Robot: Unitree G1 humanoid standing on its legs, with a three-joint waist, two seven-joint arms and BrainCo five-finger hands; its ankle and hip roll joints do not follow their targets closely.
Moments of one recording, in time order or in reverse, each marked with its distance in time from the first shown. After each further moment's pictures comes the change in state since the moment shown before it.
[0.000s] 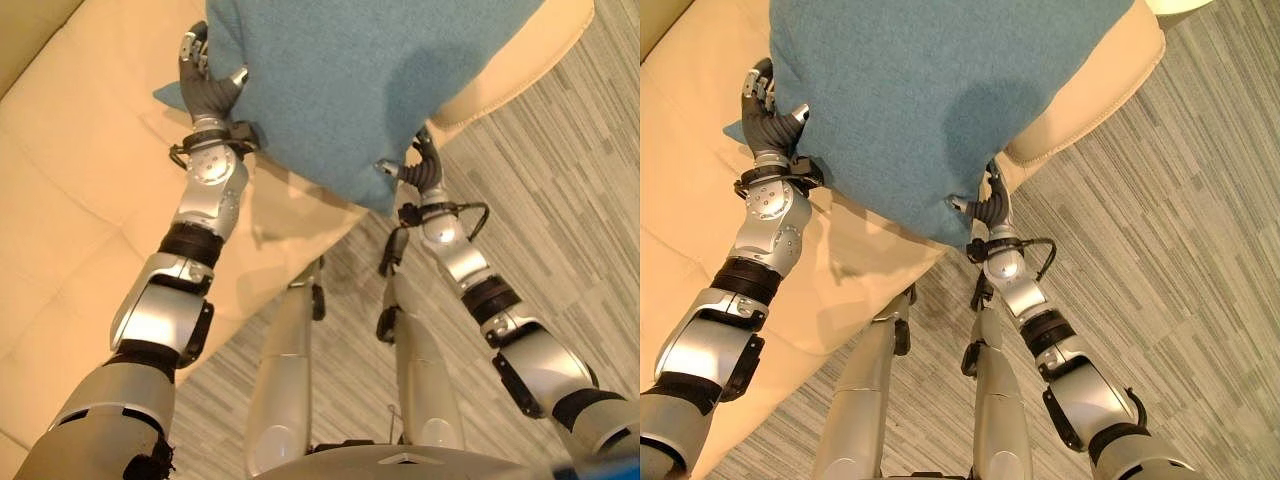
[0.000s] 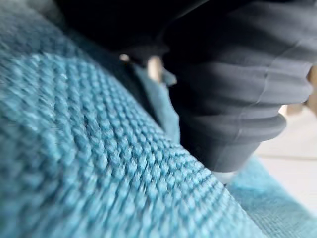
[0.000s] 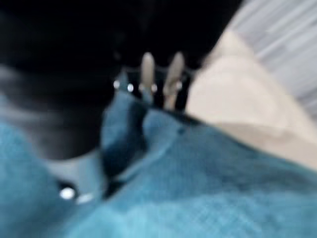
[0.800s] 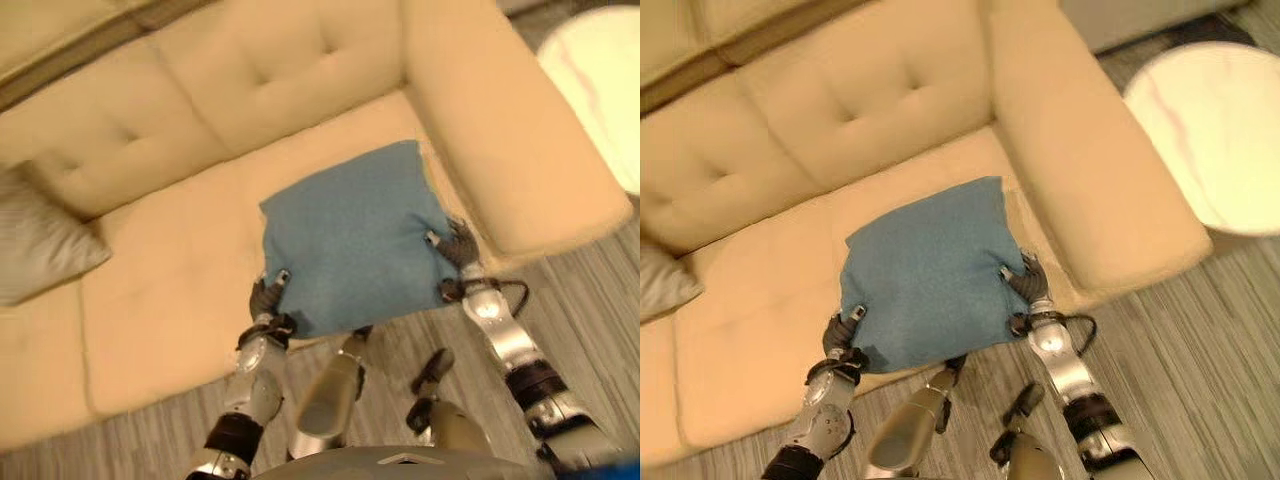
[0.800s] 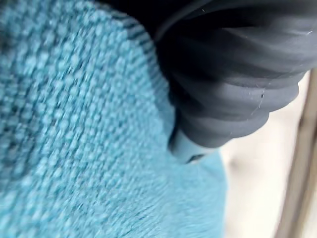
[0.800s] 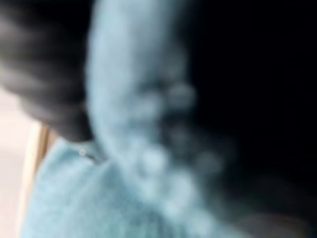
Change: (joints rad) left arm 0.996 -0.387 0.055 -0.352 -0.146 0.097 -0.223; right arm 0.600 -0.118 -0.117 -0.232 0.019 0.032 0.172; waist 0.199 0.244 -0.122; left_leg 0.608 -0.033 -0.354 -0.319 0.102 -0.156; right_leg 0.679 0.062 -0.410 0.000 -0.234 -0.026
